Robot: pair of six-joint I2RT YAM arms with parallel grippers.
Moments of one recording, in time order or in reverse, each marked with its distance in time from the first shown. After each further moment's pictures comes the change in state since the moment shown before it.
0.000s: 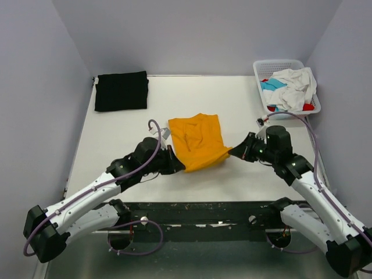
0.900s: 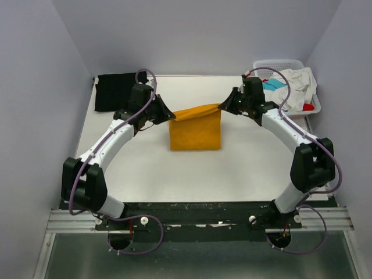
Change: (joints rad) left arm 0.484 0.547 0.528 0.022 0.127 0.114; right arm -0.081 0.845 0.623 0.193 0.165 -0.052
